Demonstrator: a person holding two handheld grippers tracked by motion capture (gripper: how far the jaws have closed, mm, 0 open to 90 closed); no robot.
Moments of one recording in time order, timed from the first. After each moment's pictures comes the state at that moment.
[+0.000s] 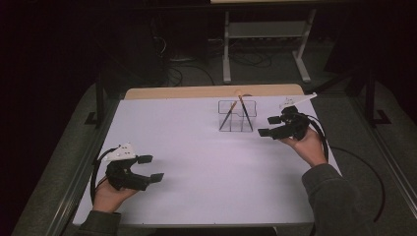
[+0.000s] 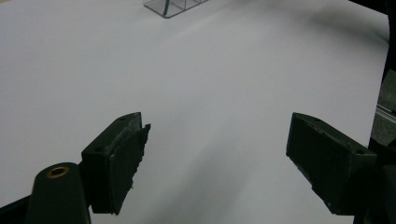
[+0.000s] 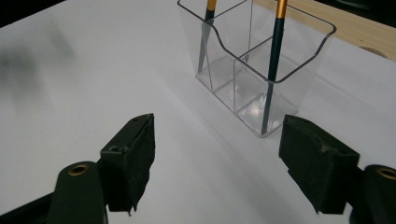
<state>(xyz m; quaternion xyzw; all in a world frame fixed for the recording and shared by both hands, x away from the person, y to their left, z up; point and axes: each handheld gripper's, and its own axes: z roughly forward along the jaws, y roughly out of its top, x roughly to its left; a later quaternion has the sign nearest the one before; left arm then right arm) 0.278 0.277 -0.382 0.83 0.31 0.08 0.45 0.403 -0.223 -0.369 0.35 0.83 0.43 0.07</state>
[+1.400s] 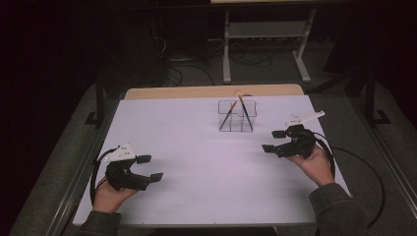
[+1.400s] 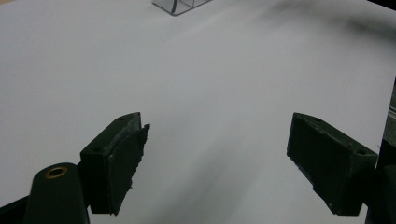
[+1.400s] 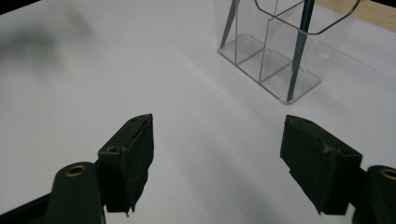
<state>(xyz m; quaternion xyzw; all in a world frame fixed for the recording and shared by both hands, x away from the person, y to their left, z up) 0.277 0.278 -0.385 0.83 0.32 0.09 0.45 0.357 -0.230 -0.384 0.33 0.83 0.44 0.08</state>
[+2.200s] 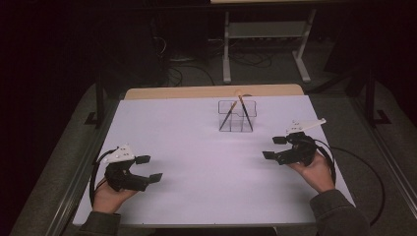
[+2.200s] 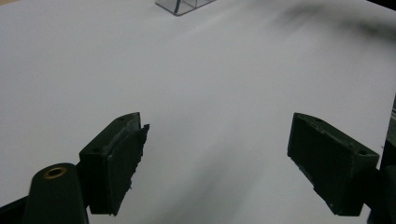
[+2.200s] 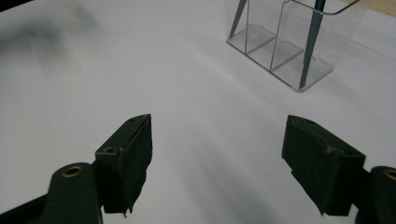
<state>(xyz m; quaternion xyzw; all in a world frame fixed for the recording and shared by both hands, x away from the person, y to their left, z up) 0.276 0.280 -0.388 0.83 0.32 0.10 0.45 0.341 -0.231 -0.393 0.33 0.83 0.44 0.08</state>
